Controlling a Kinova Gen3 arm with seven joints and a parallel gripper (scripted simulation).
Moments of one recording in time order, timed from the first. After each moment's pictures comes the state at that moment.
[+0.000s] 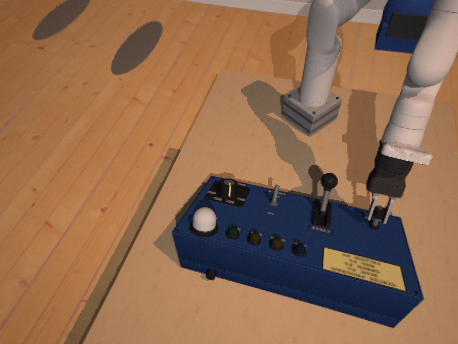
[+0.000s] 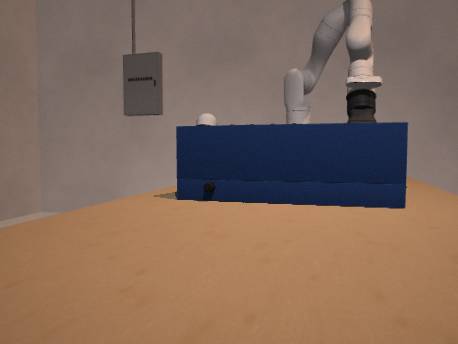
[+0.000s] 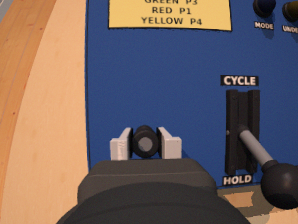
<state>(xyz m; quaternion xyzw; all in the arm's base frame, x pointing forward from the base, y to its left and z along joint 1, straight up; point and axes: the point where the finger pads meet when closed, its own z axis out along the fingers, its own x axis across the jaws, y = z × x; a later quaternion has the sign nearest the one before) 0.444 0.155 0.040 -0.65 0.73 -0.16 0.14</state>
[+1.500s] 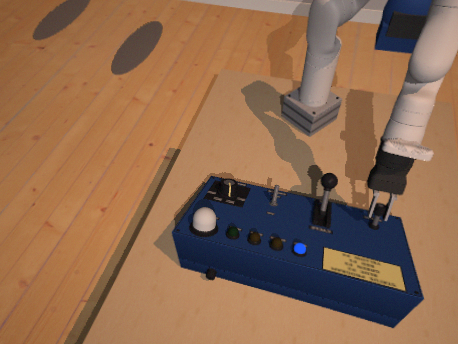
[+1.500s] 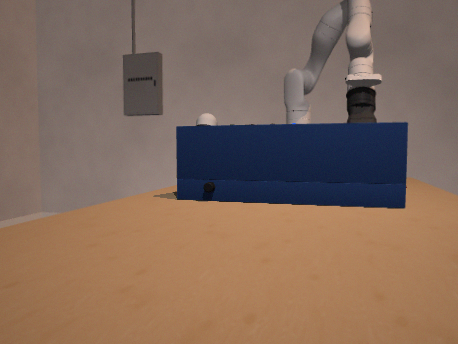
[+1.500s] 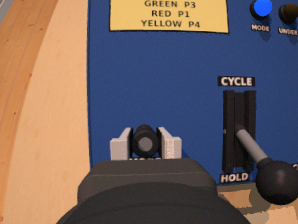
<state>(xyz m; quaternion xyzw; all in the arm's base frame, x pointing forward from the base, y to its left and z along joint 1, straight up) 0.441 0.156 0.047 -0.65 0.73 -0.16 0.14</state>
